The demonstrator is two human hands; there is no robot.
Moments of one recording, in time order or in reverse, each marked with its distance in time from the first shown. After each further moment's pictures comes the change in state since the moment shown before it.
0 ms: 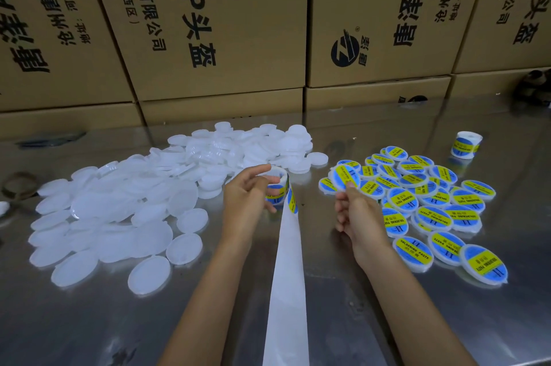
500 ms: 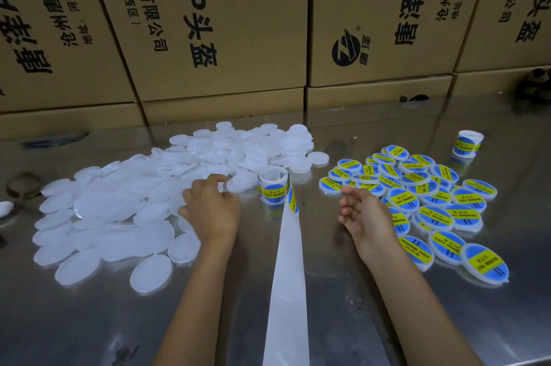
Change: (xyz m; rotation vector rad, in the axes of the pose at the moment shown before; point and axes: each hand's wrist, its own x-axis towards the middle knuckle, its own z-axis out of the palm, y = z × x) left_hand 0.027 -0.025 -0.038 0.850 0.427 0.146; right_hand -0.001 -0.011 -0.005 0.247 -0.011 0.113
